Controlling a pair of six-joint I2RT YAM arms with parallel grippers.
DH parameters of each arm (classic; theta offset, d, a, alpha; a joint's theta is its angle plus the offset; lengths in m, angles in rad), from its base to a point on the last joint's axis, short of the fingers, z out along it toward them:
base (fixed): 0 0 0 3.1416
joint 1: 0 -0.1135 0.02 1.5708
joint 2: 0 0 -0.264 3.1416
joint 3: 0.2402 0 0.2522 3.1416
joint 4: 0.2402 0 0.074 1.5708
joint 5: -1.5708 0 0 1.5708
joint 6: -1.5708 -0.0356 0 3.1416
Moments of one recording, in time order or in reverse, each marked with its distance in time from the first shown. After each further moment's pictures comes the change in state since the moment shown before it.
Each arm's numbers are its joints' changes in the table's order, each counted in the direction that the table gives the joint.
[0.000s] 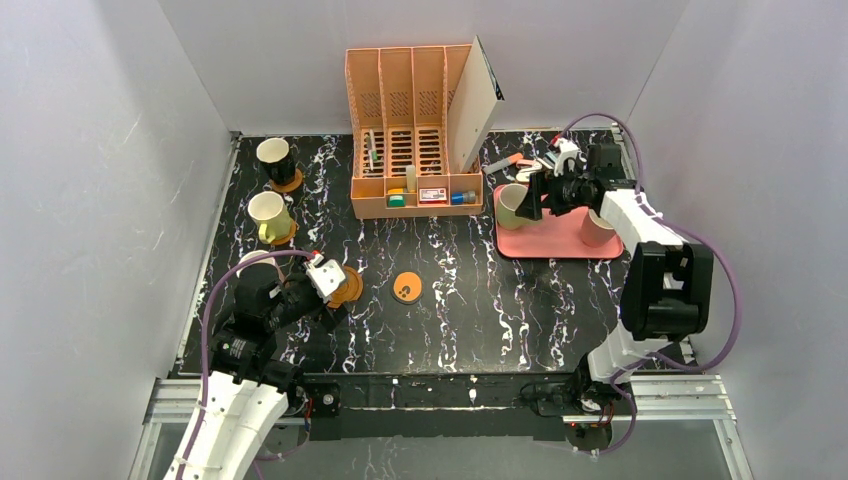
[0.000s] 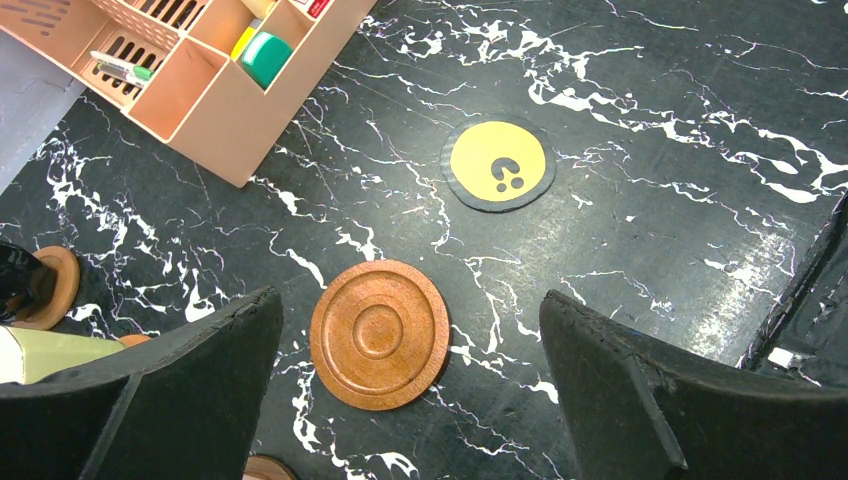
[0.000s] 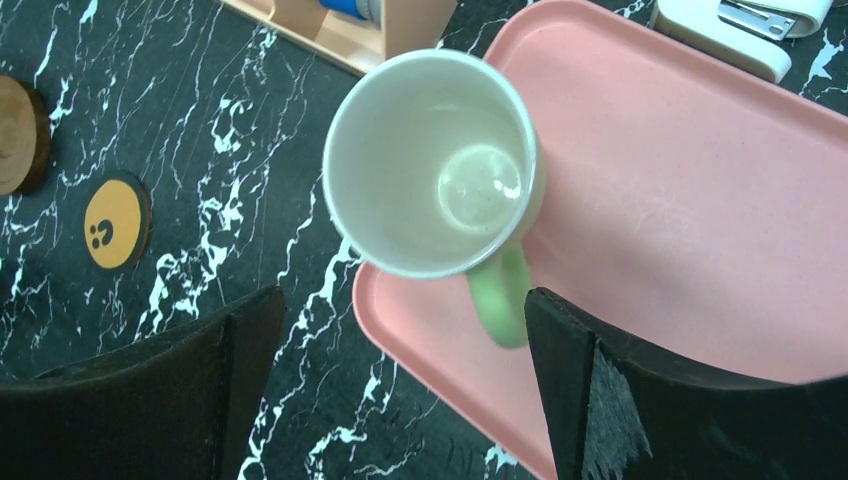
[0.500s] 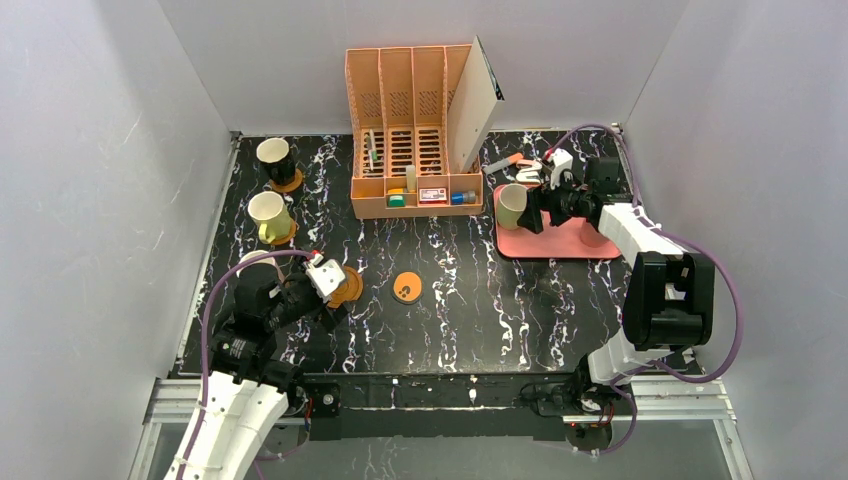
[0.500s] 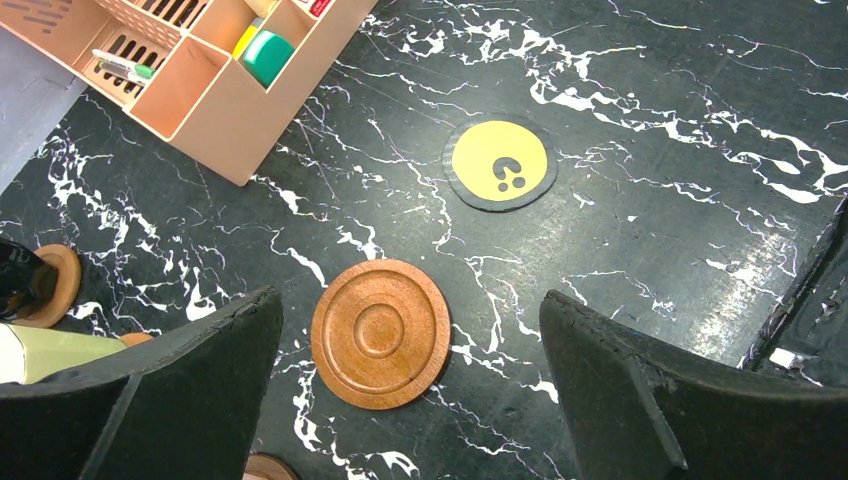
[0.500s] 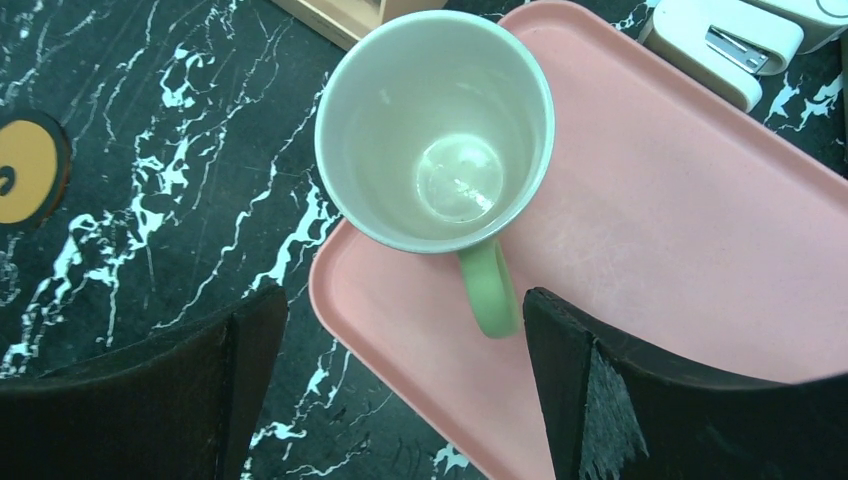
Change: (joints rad) left arm -0.005 0.000 0.000 0.000 0.001 0.000; right arm 0.001 -0.092 -0.142 -0.108 -0.013 0.156
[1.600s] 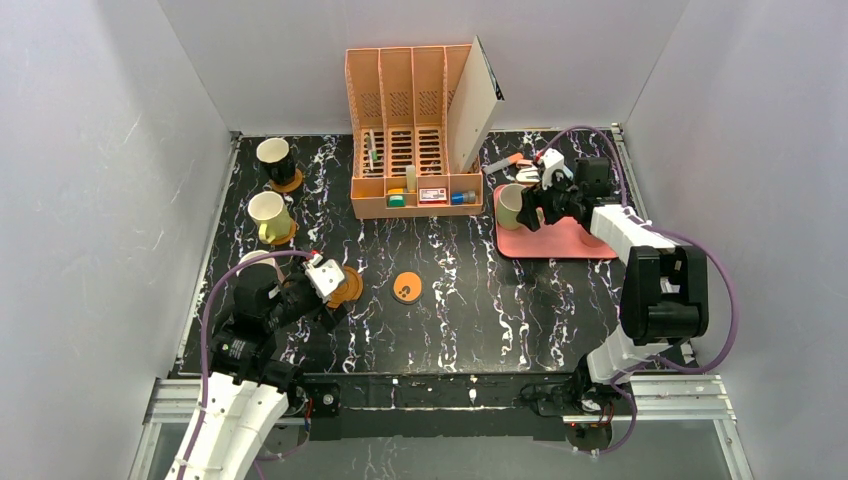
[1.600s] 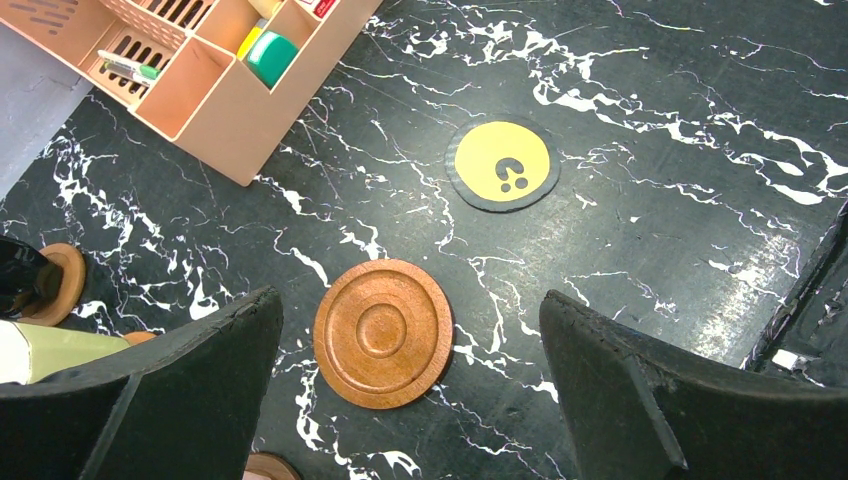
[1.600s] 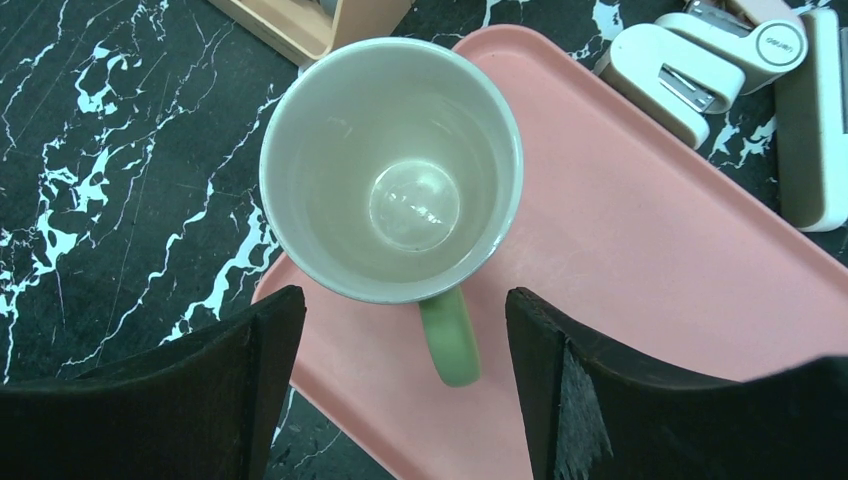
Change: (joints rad) left arm -0.003 -0.005 0.000 0.000 0.000 -0.001; right arm -0.041 0.030 -0.035 -0.131 -0.100 0.053
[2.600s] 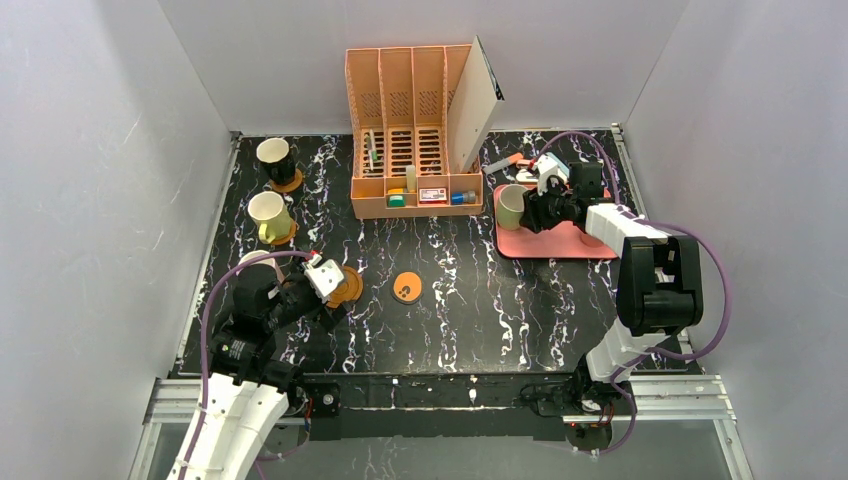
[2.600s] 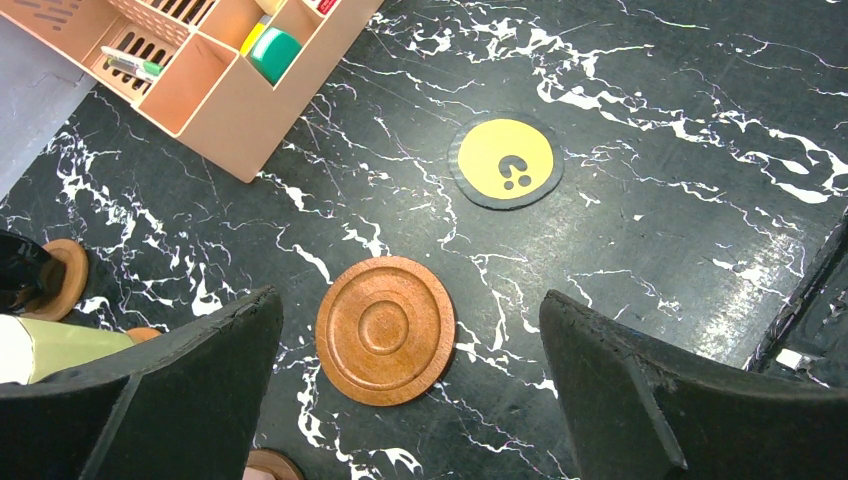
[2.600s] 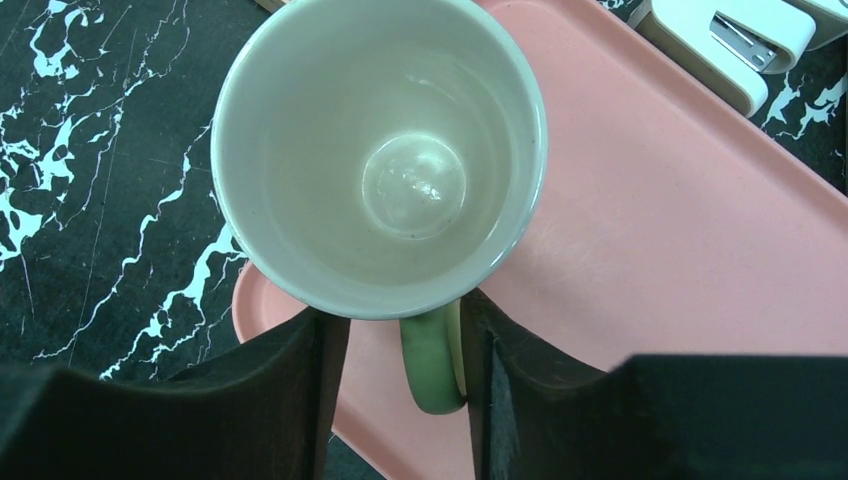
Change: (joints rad) left arm -0.010 -0.006 -0.002 0.004 -0.001 -0.003; right arm -0.013 0.068 0.000 0.015 -0.020 0.022
